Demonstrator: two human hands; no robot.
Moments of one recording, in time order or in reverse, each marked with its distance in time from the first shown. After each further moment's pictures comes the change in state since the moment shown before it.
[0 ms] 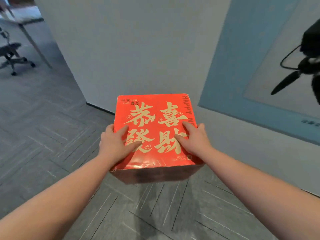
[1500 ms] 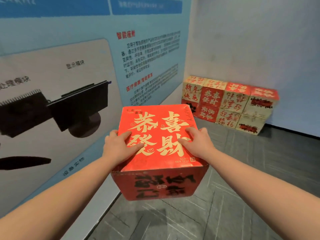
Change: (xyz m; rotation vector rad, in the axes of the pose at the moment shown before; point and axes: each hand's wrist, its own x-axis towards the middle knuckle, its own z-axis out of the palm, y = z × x) left_hand -0.194 0.784 0.245 0.062 -0.571 1.430; right_hand -0.315 0.464 -0.404 0.199 0.918 1.204
